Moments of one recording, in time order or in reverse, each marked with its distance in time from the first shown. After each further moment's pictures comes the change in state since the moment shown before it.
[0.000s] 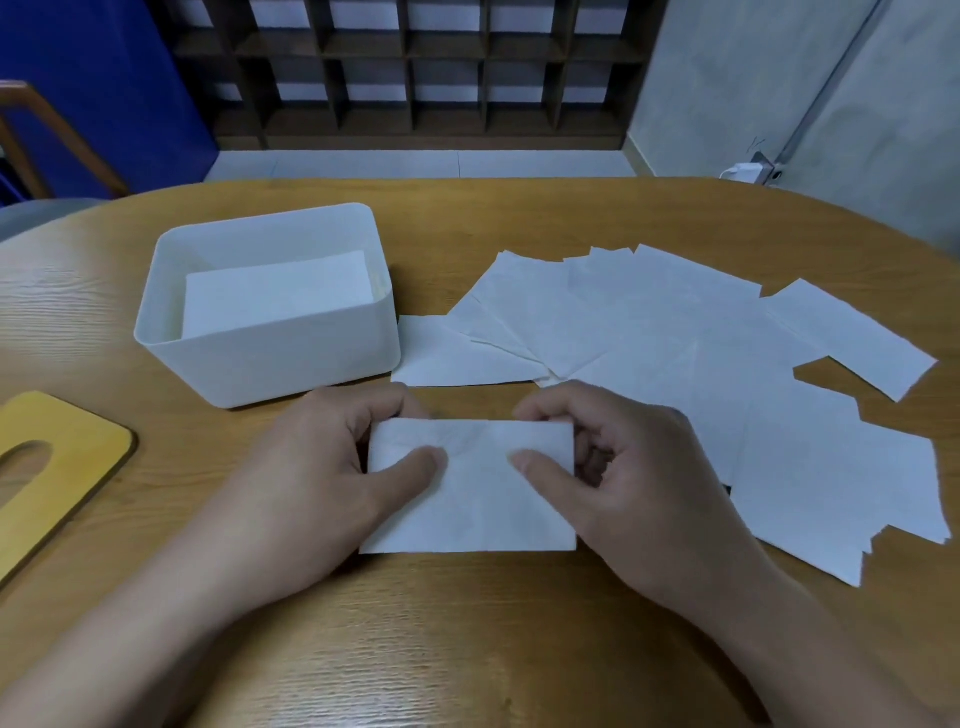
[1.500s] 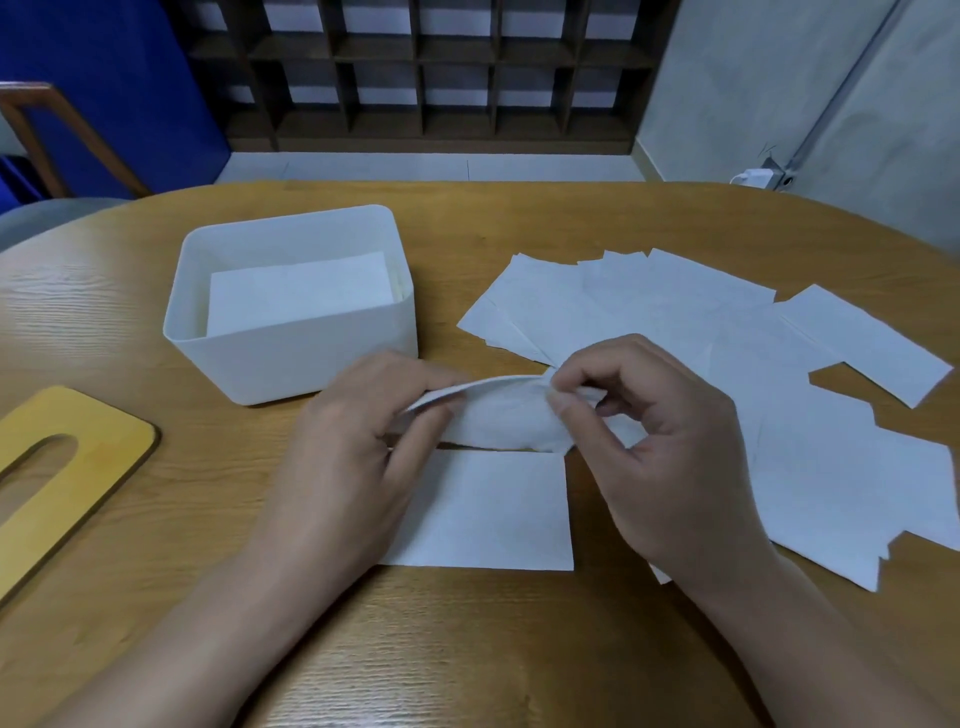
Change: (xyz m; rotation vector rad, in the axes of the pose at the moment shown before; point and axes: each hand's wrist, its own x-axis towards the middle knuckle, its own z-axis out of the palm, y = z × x) left_hand 0.011 -0.020 0.020 0.240 0.373 0.426; right_hand 0.018 0.004 0.007 -0.021 0.313 -0.241
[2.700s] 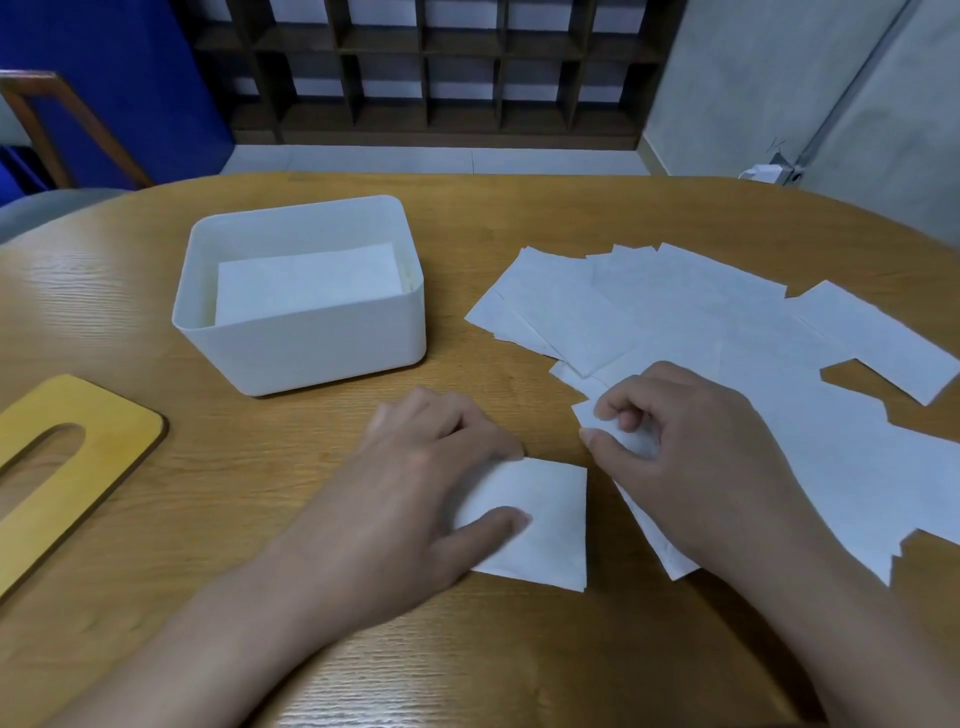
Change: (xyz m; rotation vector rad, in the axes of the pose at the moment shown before) left_hand -0.015 0.011 -0.001 0.121 -0.494 0.042; right_hand -0.007 0.021 -0.018 -0.417 -0.277 0.234
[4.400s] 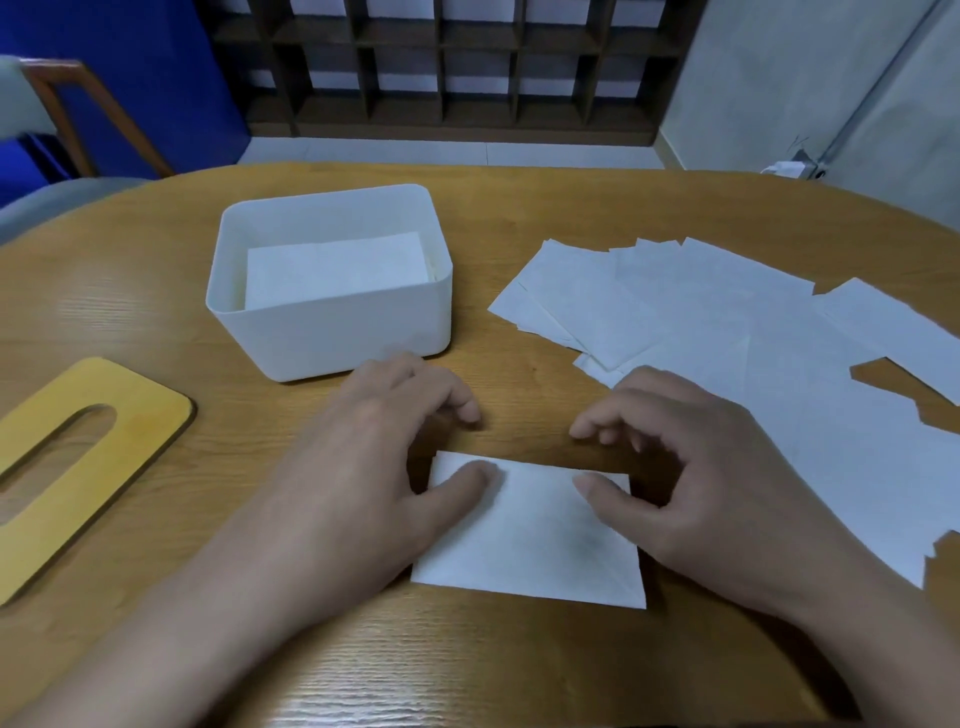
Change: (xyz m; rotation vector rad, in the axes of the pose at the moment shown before) left_hand -0.017 -0.006 -0.032 -0.080 0.115 -0.209; right_hand -0.015 -0.020 -0.015 0.169 -0.172 -0.230
